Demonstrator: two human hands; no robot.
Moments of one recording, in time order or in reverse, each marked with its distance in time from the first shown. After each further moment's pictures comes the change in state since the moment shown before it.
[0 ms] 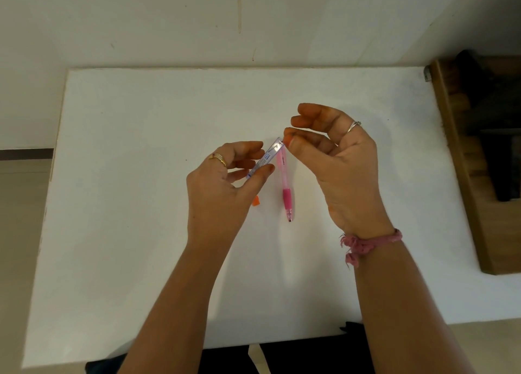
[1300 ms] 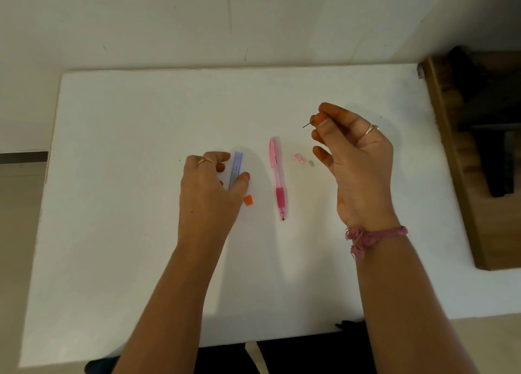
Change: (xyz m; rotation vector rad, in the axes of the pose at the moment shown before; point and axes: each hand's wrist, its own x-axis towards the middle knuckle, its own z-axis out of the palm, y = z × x) left_hand 0.005 -0.015 -0.001 0.446 -0.011 -0.191; right_hand 0.004 -0.004 -0.015 0.145 0.249 0.185
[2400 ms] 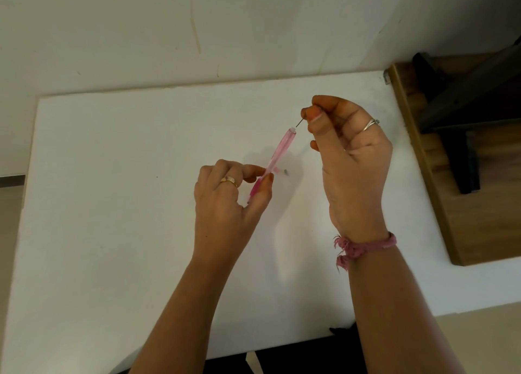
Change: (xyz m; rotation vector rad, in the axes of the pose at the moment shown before) left_hand -0.024 0.039 0.022 -0.107 0.058 0.329; right_hand -0.006 -0.023 -0.013 -0.071 0.048 -0.331
